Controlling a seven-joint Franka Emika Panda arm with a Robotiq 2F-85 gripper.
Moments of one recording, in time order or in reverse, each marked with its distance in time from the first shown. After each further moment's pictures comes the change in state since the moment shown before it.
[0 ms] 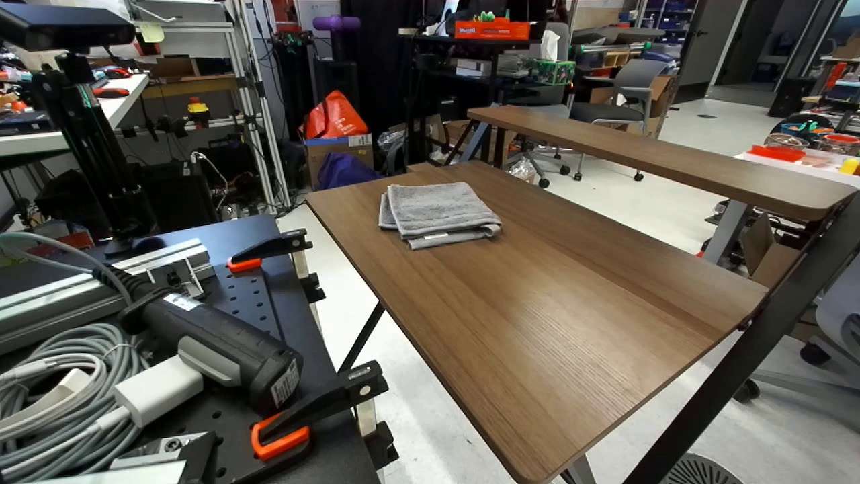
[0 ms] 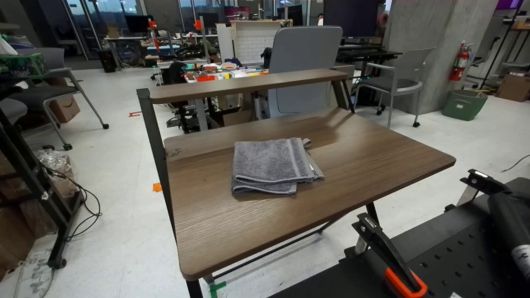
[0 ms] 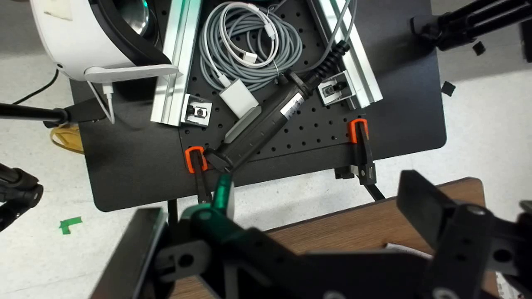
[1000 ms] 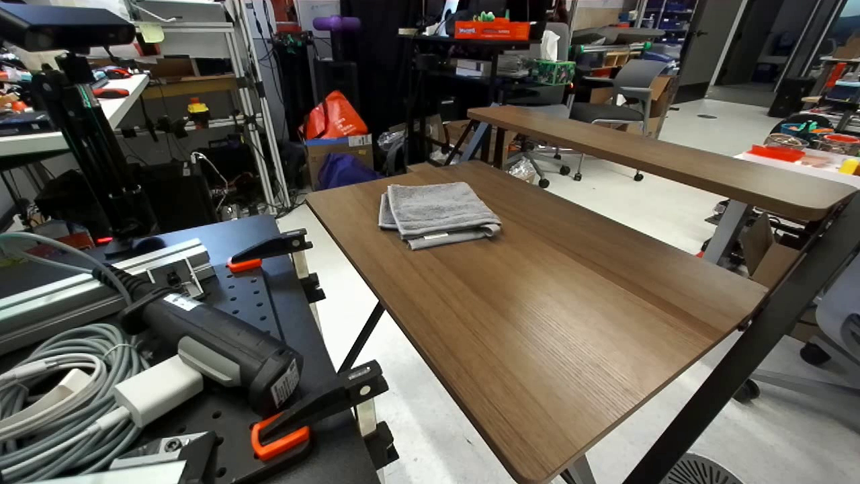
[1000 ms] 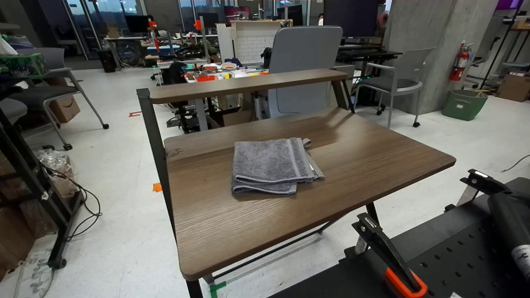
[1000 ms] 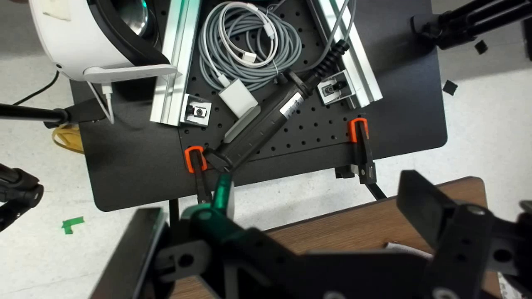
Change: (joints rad) arm 0.000 0.000 0.013 0.000 0.003 0.002 0.015
